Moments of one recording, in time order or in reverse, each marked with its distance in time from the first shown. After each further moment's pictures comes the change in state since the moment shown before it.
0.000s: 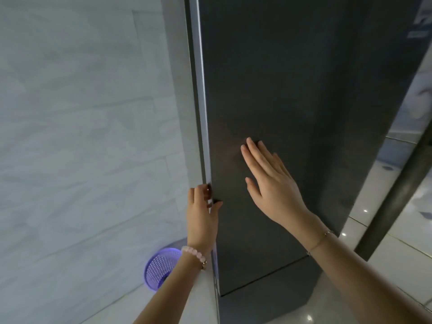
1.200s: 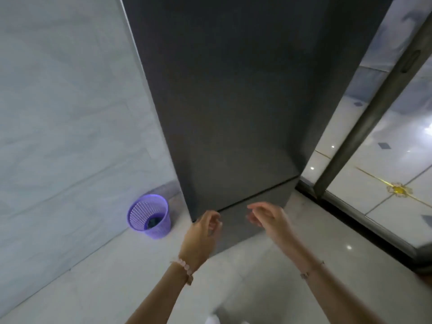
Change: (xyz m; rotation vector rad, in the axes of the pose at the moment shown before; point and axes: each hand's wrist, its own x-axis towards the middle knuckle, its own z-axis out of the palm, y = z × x) left_hand -0.131 -0.076 0.034 0.244 -0.600 -0.245; right_hand -0.198 0.017 0.064 1.016 -0.405 0.998
